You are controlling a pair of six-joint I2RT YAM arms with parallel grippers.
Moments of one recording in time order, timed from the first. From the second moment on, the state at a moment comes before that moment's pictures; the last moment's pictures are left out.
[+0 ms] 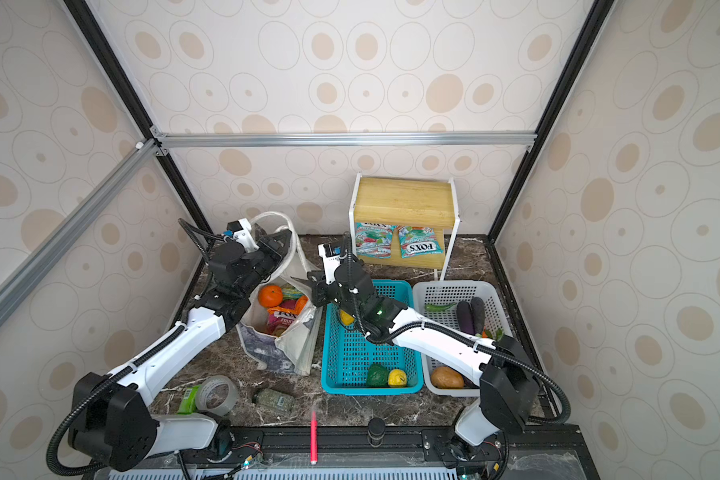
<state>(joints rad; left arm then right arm) -0.34 1.32 1.00 0.32 0.07 -1.07 0.89 1.53 1.21 0.11 0.08 0.39</state>
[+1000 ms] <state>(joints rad) -0.35 1.39 0.96 0.49 -0.03 -1.14 0.89 1.53 1.19 0.12 0.06 0.36</state>
